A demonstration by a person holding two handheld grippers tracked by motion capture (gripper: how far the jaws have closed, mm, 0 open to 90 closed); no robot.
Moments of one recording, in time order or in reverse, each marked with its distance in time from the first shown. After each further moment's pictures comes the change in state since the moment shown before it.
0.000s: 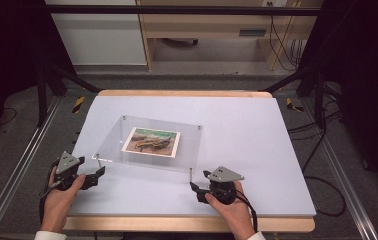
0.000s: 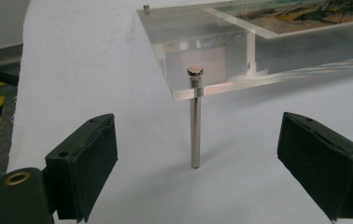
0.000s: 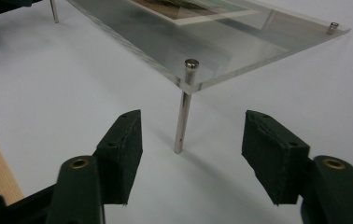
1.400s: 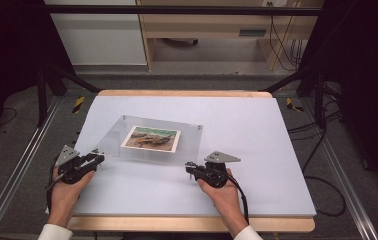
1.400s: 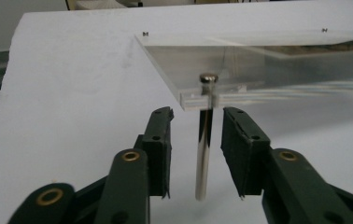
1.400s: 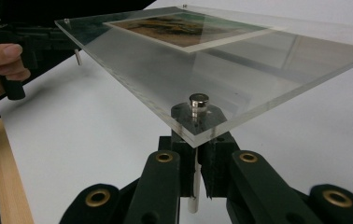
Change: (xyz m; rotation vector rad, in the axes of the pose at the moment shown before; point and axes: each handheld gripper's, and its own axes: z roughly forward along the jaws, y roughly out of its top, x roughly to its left) left arm 0.009 0.008 0.021 -0.117 -0.039 -0.087; right arm -0.017 0.026 0.031 -0.060 0.149 0.182
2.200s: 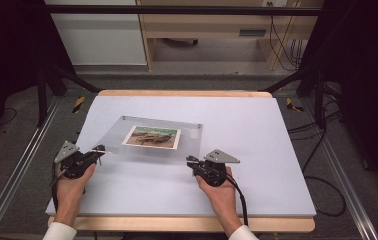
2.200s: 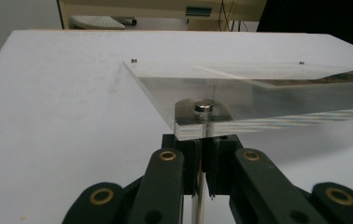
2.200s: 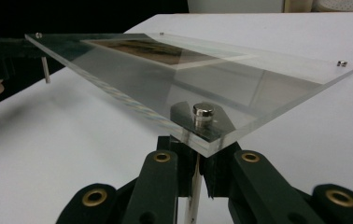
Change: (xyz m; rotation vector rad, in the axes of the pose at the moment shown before) left arm -0.007 0.013 0.003 -0.063 -0.041 -0.064; right arm 0.002 0.004 0.003 -0.097 -0.100 -0.033
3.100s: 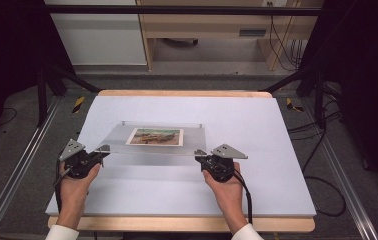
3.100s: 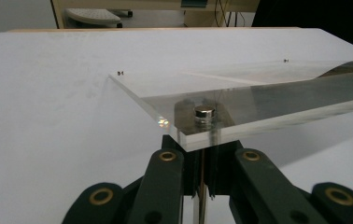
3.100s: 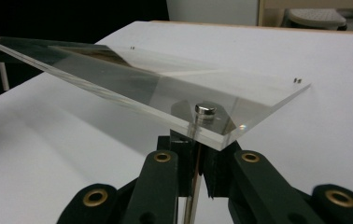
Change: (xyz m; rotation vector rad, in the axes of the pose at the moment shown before) left arm -0.030 0.019 -0.006 0.042 -0.001 0.004; right arm -0.007 0.020 -0.019 -0.002 -0.093 -0.029
